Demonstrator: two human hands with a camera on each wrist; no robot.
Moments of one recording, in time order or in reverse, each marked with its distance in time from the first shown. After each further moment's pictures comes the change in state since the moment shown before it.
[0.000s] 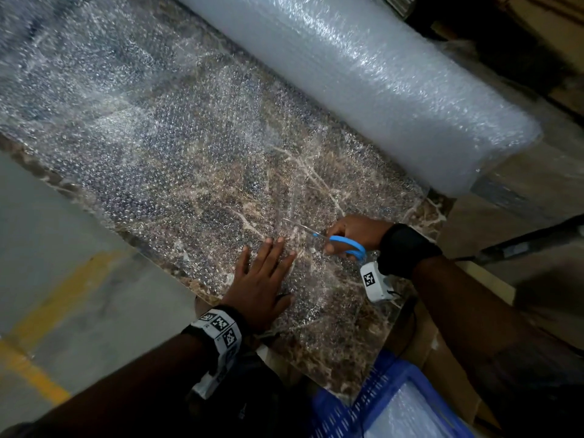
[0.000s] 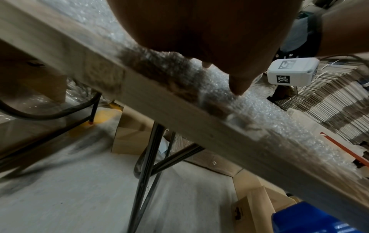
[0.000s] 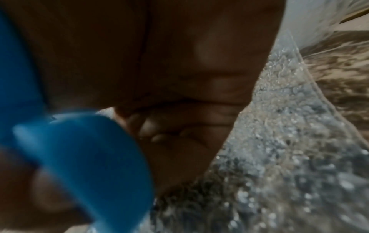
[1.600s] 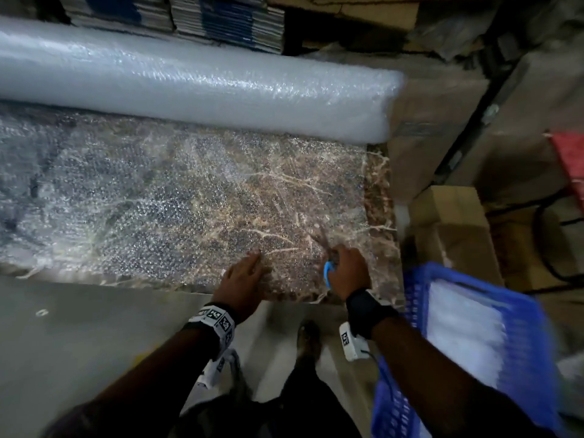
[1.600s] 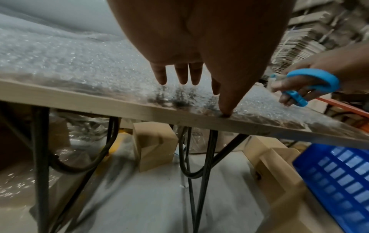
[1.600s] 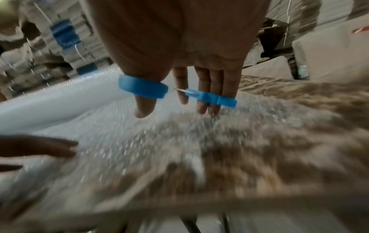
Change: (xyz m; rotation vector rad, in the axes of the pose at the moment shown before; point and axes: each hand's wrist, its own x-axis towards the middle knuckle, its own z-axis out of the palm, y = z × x) left_hand -0.040 -0.131 -0.062 0.149 -0.165 0.306; right_hand -0.016 -0.089 0.237 0.205 1.145 0.627
